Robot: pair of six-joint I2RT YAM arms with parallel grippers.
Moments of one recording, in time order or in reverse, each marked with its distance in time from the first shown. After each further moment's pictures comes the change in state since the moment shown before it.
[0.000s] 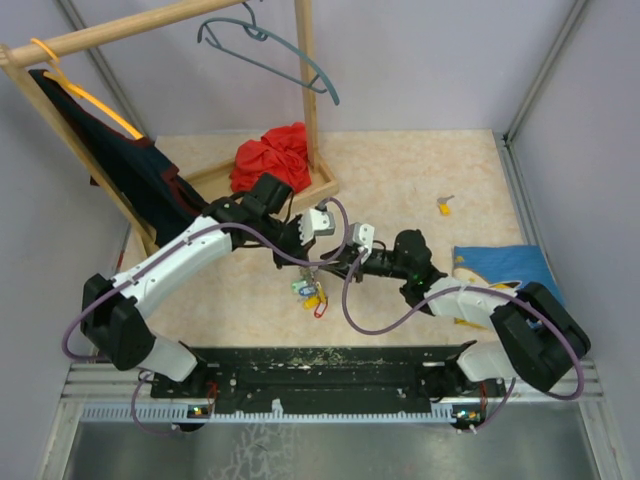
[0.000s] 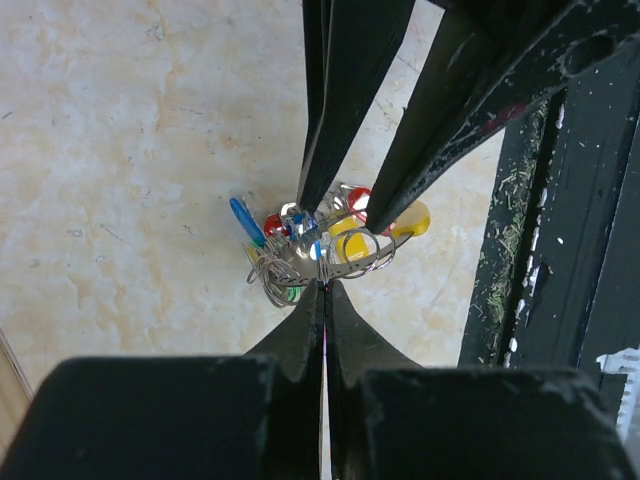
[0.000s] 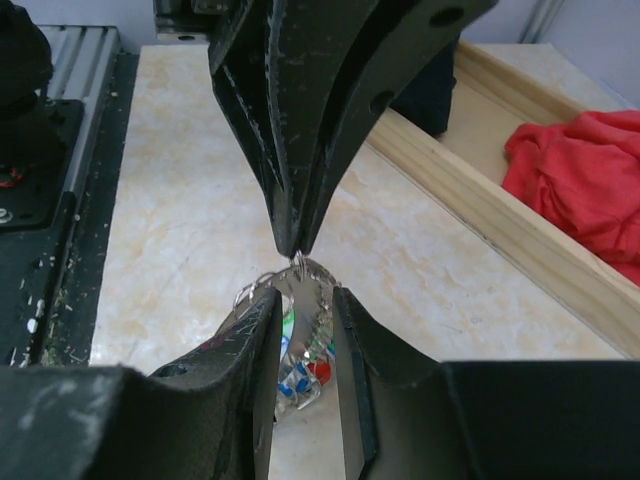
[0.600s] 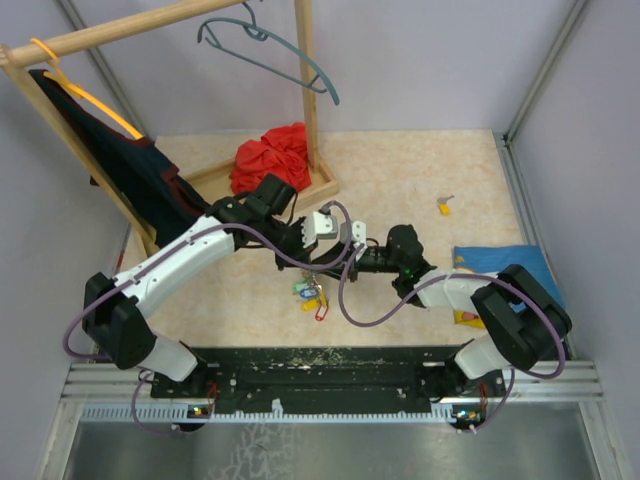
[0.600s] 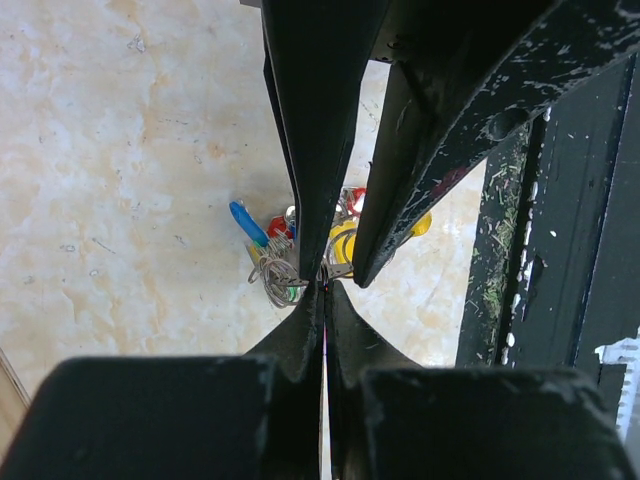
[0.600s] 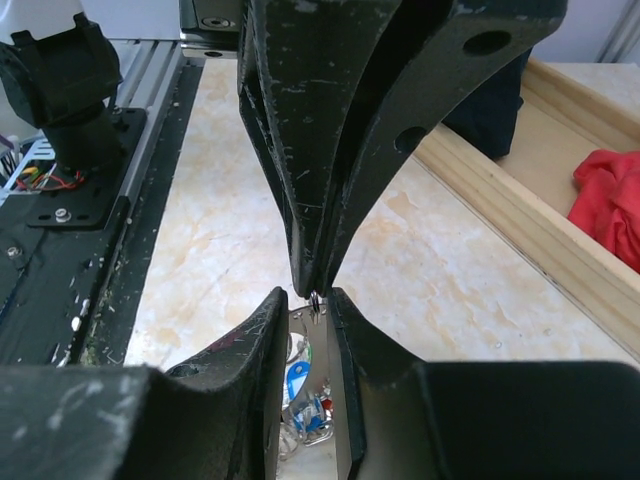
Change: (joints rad) left arm -0.023 0.010 0.015 -0.020 0.014 0.029; right arm -0.002 0.153 0.066 0.120 -0.163 0.077
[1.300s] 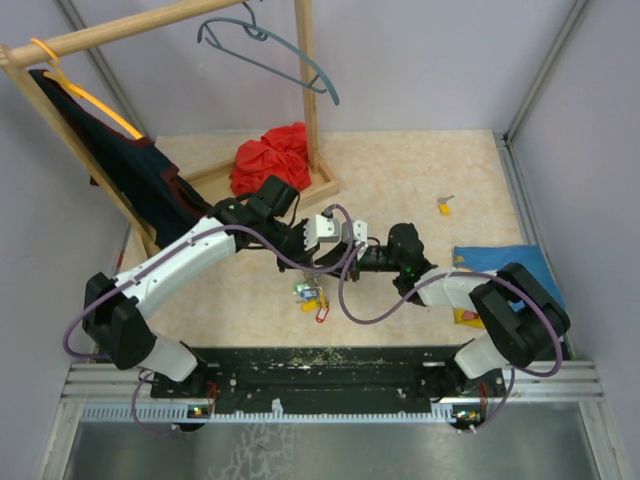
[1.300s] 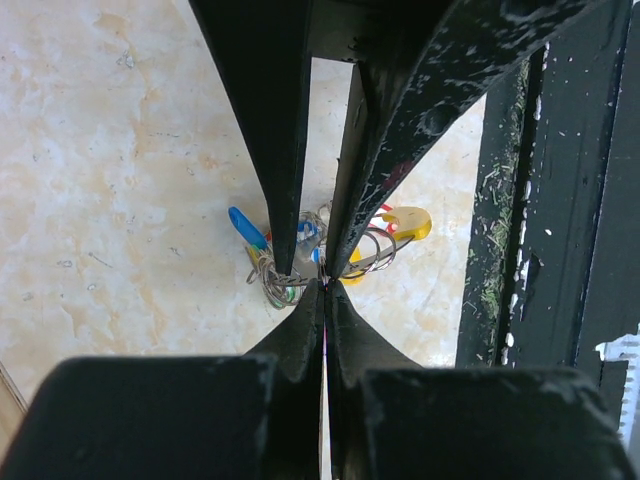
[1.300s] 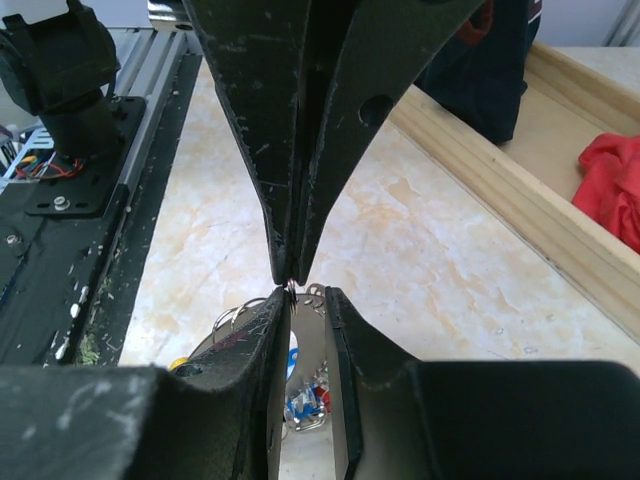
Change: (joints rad) left arm -0.015 0.000 0.000 -0.002 0.010 0.020; right arm -0.024 0.005 0.000 -0.020 -0.023 -0.015
